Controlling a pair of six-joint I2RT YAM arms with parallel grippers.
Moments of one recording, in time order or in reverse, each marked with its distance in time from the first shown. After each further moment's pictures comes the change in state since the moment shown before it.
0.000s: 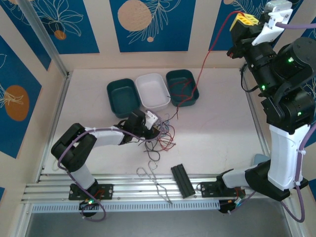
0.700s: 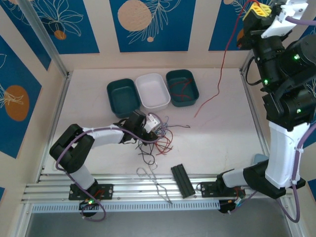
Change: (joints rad) left arm 0.000 -0.020 0.048 -0.216 0.003 0.187; right arm -0.079 0.038 0.027 0.074 0.048 -0.037
